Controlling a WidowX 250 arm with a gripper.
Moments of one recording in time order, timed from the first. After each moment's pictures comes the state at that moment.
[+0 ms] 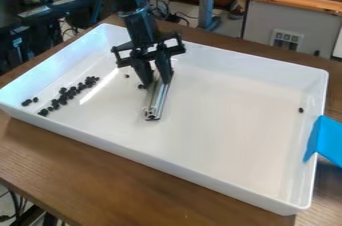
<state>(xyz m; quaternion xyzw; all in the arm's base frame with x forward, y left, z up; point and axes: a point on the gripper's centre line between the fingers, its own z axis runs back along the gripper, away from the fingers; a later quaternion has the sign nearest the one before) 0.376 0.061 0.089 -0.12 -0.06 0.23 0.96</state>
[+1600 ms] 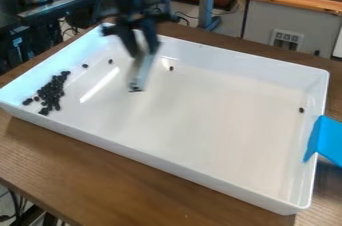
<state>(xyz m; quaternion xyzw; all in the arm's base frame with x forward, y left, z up) 0.371 0.042 0.140 -0.15 -0.06 0.19 0.97</state>
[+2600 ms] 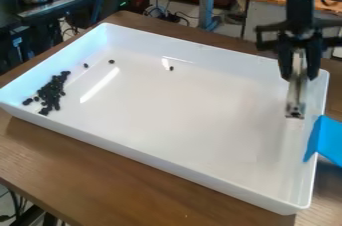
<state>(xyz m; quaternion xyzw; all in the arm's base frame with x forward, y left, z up) 0.415 -0.153 0.139 -0.13 -0.01 0.10 0.99</state>
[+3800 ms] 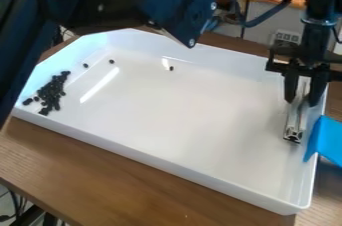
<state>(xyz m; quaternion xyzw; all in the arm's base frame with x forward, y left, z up) 0.431 -0.162 0.099 -0.04 -0.01 0.08 1.00</state>
